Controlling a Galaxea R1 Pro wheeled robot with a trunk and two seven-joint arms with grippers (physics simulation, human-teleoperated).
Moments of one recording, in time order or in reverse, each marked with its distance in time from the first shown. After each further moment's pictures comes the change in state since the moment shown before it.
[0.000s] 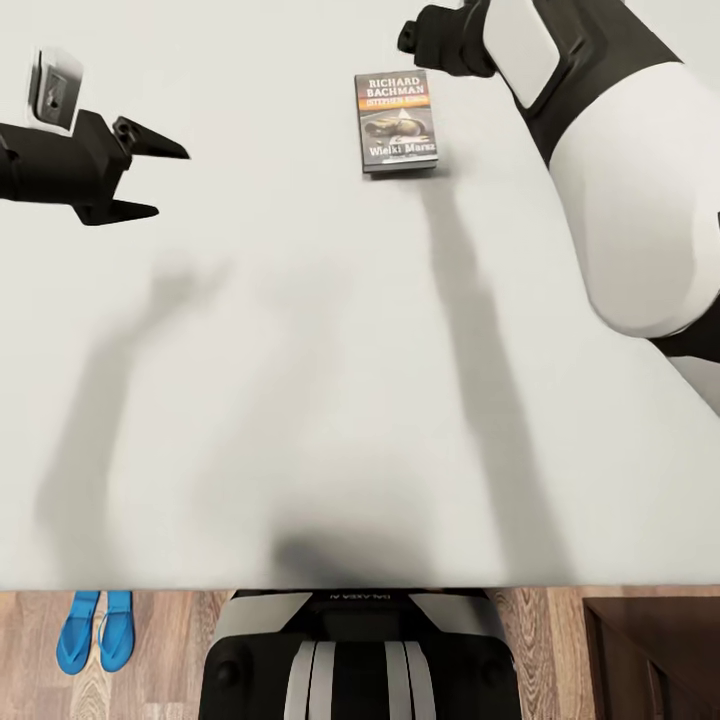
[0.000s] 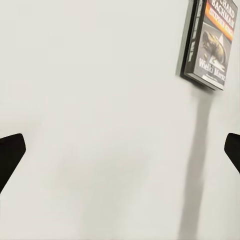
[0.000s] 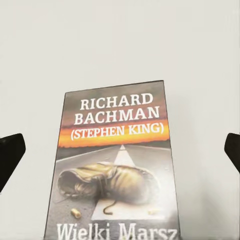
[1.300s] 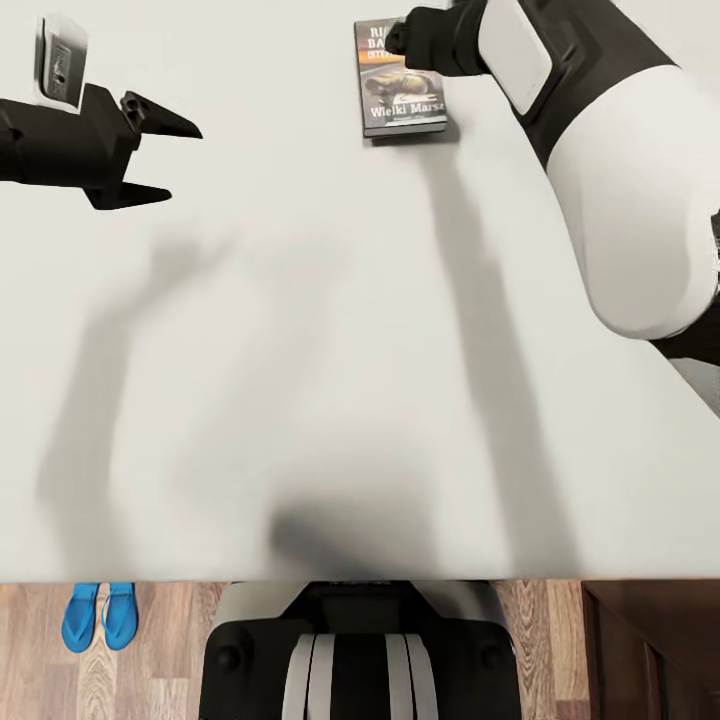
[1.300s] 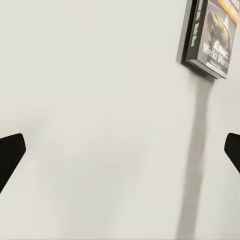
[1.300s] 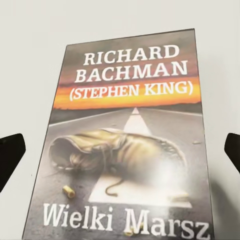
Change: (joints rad) left arm -0.034 -0.045 -0.003 -0.008 0.005 0.004 -0.003; right arm 0.001 0.000 0.041 0.009 0.012 -0.028 0.081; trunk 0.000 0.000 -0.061
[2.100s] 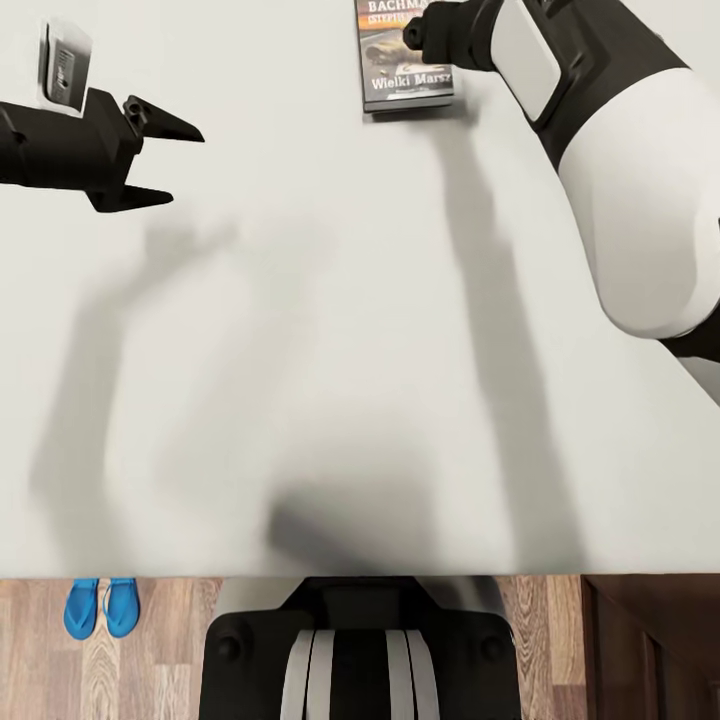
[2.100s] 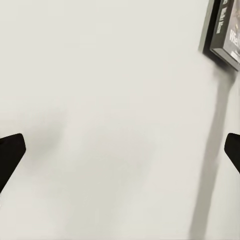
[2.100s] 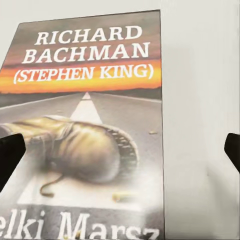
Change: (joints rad) left arm 0.005 0.001 -0.002 0.000 0.004 0.003 0.001; right arm 0.004 -0.028 0.025 -0.001 0.049 -0.070 -0.002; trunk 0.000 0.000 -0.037
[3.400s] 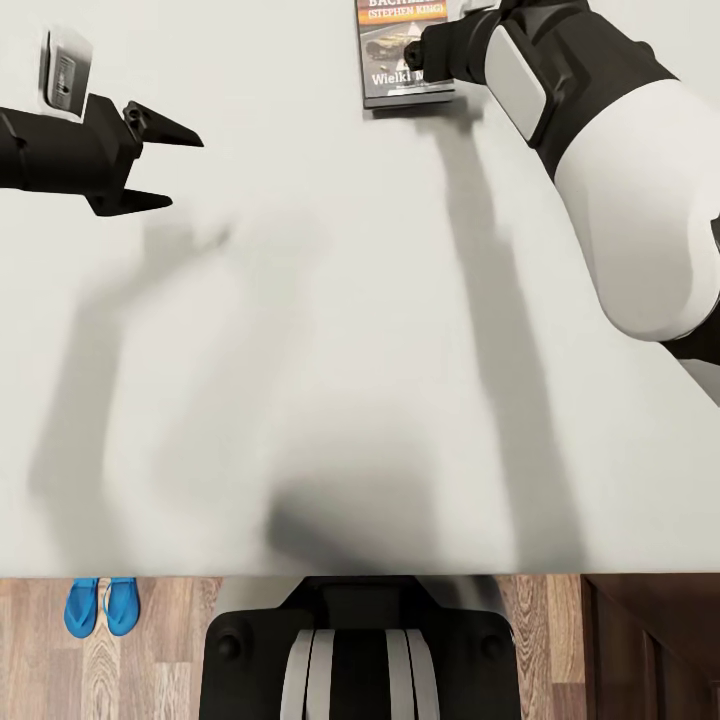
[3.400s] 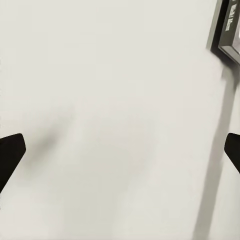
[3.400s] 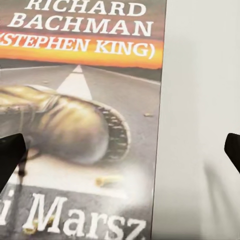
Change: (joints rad) left arm 0.009 0.006 0.002 0.001 0.000 0.002 -0.001; right arm 0.003 -0.003 0.036 0.044 0.104 -0.059 0.026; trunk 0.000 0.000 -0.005
